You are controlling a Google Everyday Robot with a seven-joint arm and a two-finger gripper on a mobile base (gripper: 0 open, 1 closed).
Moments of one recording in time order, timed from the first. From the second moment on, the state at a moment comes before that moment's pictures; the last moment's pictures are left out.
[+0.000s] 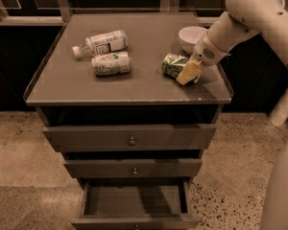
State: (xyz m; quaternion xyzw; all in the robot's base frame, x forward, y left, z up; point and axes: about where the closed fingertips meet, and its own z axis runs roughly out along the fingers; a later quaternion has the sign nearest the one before) arm 0.662 -0.155 0.833 -0.49 0.83 0.14 0.21
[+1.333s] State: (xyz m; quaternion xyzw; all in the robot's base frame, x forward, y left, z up) arm 0.542 -0.197 0.885 -0.42 0.86 0.12 0.25
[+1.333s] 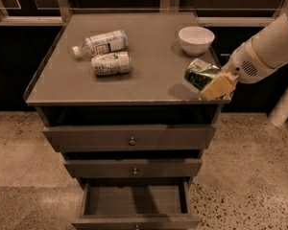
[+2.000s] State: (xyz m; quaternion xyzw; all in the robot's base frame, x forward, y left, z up) arm 0.462 -0.200 0.871 -0.41 0.86 0.17 0.24
